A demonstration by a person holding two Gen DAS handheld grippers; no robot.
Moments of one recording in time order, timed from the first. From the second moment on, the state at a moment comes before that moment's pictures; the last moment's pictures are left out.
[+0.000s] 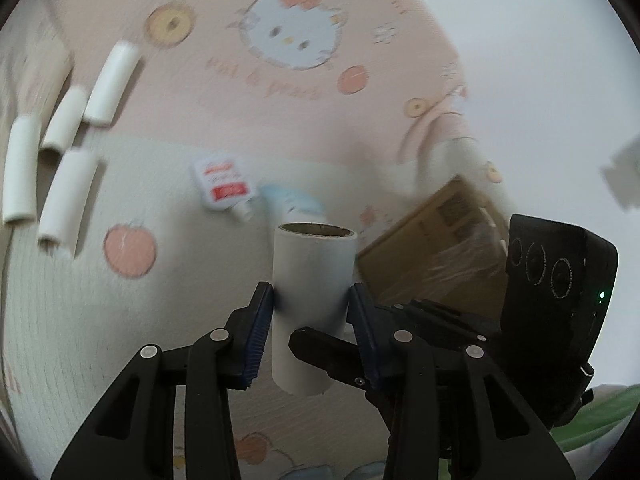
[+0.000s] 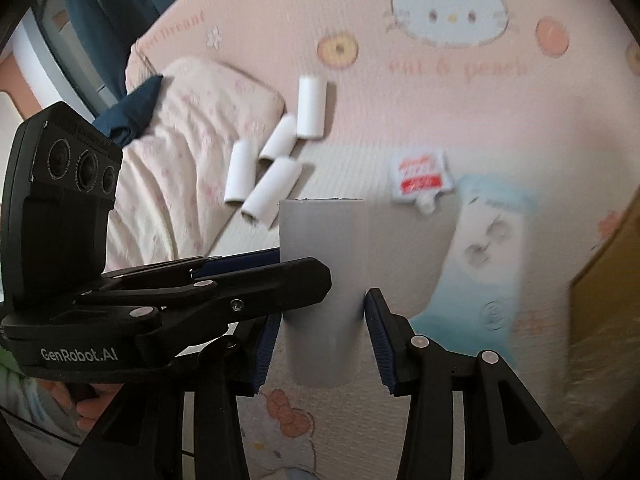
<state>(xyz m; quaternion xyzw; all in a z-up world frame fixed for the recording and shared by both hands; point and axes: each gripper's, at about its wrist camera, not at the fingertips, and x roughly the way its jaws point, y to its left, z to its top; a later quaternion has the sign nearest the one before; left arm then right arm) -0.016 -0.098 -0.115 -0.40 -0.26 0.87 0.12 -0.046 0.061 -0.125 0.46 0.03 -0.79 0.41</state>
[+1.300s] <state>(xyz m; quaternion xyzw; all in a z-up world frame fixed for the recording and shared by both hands) -0.128 0.110 0.036 -0.35 -0.10 0.87 0.34 -0.081 0.251 0.024 0.32 0.01 -0.93 0.19</state>
